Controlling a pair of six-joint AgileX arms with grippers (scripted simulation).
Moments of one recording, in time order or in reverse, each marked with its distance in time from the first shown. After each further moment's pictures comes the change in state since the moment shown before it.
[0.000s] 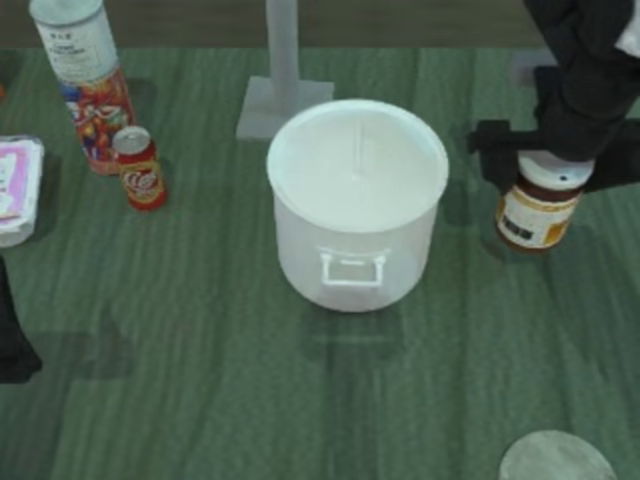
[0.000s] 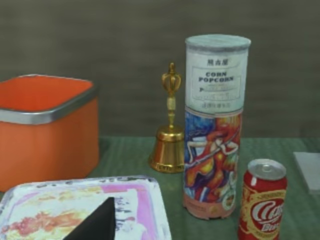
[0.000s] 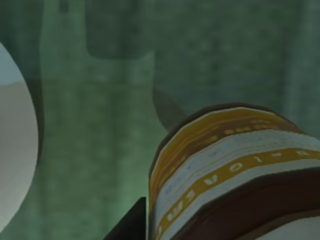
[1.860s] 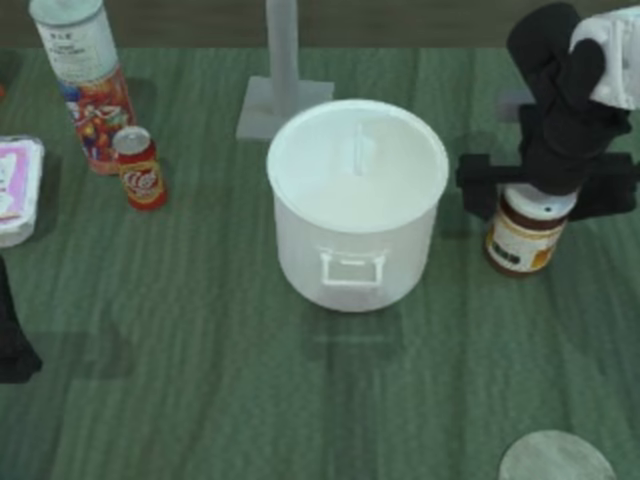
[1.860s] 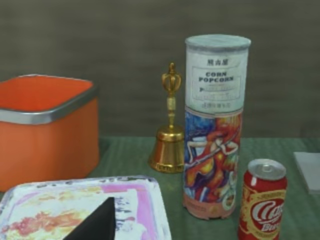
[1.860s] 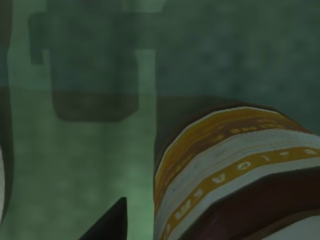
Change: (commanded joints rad) left arm 0.000 0.000 0.000 0.000 0.000 0.000; right arm -0.002 0.069 -0.099 0.168 0.000 -0.001
